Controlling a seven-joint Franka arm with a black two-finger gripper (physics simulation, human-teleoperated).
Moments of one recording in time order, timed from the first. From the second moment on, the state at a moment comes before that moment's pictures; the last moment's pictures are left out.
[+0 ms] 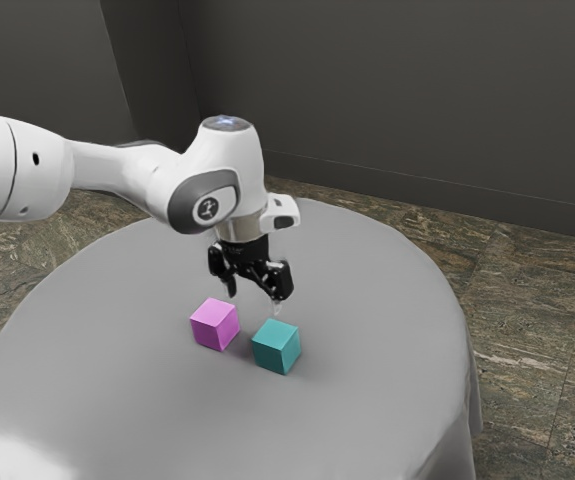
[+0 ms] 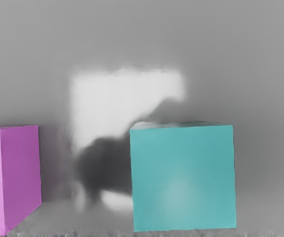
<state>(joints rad) 0.15 0.26 -0.38 -1.91 0.13 2.13 -0.24</state>
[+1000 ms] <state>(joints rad) 0.16 0.43 -0.42 -1.93 0.23 2.31 -0.48</state>
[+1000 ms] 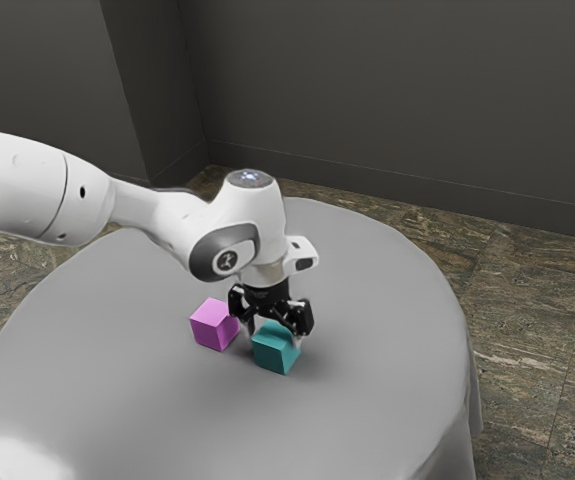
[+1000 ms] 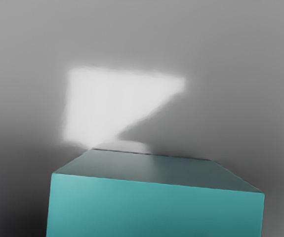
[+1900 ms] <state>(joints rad) 0.17 0.46 -0.43 -1.84 0.35 2.24 -0.48</state>
